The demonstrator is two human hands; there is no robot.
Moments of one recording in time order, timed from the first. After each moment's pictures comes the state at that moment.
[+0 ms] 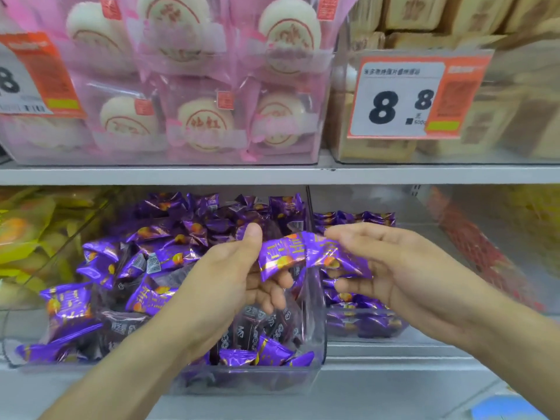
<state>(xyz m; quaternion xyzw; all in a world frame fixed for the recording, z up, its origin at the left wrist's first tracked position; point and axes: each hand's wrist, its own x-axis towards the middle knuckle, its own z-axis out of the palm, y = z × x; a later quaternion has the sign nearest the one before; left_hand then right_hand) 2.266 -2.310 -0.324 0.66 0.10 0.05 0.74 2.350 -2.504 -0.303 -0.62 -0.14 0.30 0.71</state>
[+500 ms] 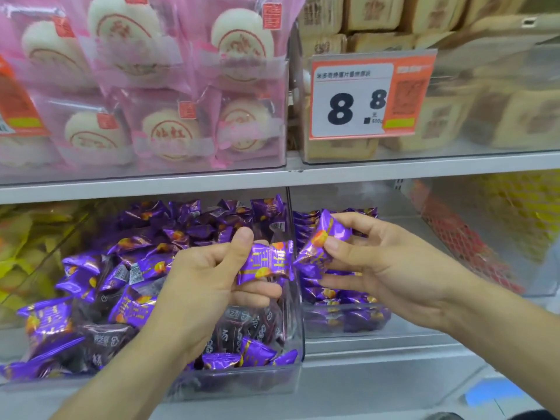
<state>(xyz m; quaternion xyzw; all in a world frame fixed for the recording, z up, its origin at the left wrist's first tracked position) 2.265 -2.328 -0.317 0.67 0.17 0.12 0.71 2.358 -2.517 -0.305 -0.62 -0.14 0.30 0.71</state>
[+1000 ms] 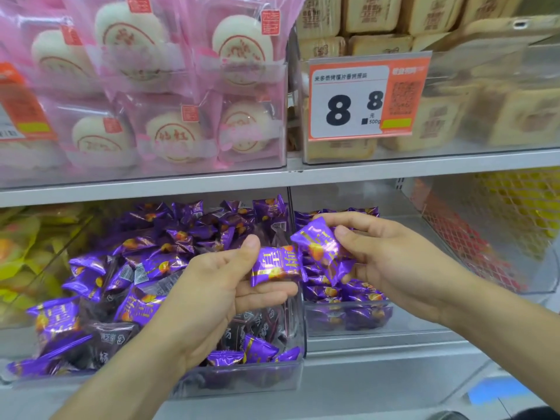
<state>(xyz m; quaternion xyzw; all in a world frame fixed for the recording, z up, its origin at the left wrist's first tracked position) 2.258 -2.335 -0.308 0.60 0.16 0.03 0.78 2.362 -2.518 -0.311 -0.67 -0.18 0.25 0.68</state>
